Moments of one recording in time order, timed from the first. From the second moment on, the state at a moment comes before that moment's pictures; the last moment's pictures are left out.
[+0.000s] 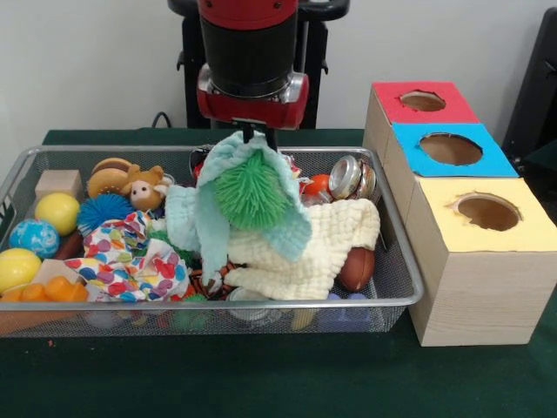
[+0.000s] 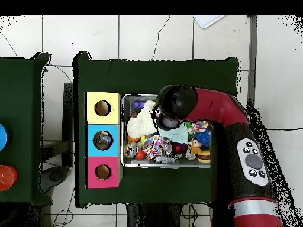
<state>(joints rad) -0.45 -0.61 0.24 1.39 -0.22 1.04 1.86</state>
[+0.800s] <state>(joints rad) -0.68 -0.61 0.23 1.40 -0.34 1.04 1.86</state>
